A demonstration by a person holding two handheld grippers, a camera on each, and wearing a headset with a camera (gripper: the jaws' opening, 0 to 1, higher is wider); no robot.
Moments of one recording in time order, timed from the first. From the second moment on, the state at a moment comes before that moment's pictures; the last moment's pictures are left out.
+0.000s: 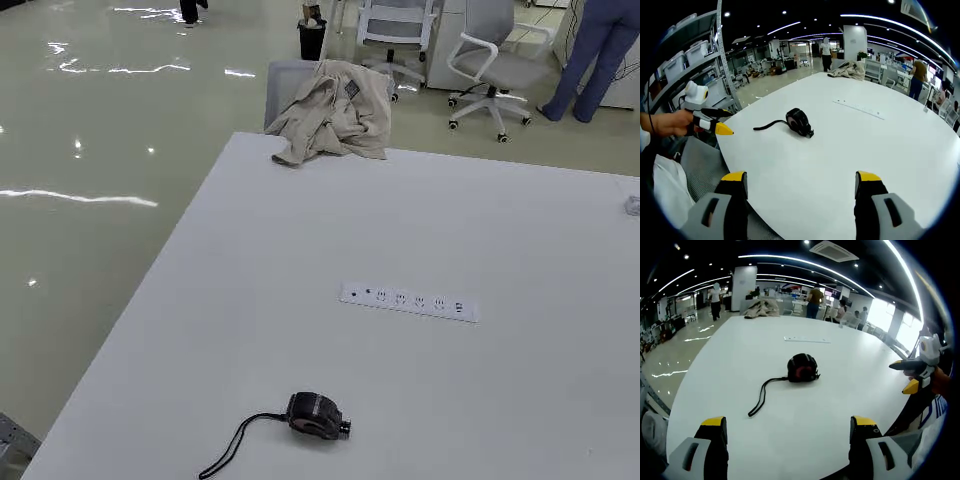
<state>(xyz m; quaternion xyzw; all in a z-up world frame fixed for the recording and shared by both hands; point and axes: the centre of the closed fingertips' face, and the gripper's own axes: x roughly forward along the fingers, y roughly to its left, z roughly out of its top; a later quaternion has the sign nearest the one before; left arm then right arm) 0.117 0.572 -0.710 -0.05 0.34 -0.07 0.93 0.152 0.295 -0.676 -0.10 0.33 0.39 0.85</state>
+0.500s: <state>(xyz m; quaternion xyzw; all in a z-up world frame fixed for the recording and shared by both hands) 0.113 0.582 -0.704 -0.04 0.35 -0.08 0.93 0.149 0.283 -0.679 -0.11 0.34 0.39 0.85</state>
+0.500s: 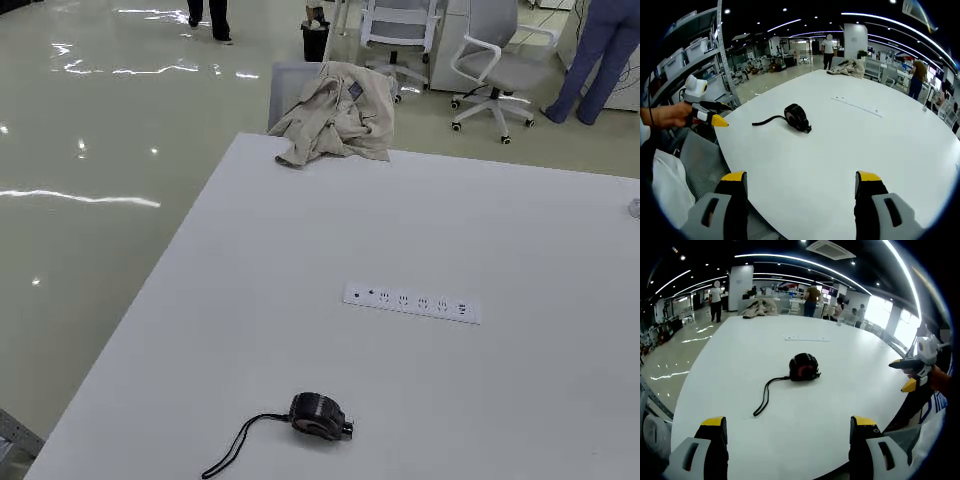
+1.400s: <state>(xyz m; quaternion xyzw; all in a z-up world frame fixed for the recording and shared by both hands) 0.112 0.579 -0.699 -0.07 0.35 -0.09 0.93 0.150 0.284 -0.679 -0.11 0.34 0.39 0.85</state>
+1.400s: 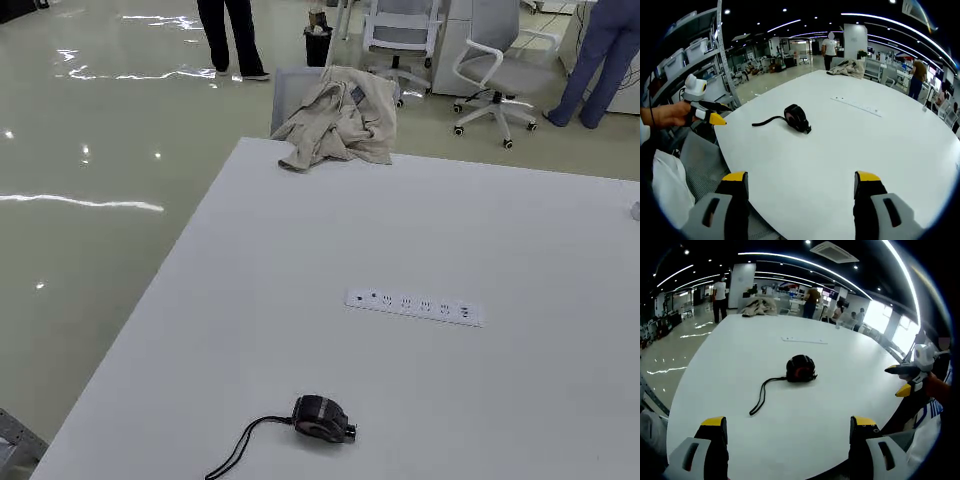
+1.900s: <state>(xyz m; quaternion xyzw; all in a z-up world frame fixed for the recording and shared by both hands) 0.109 0.584 -0.698 -0.06 0.35 -0.09 0.93 0.148 0.284 -0.682 -0.11 0.34 0.39 0.85</state>
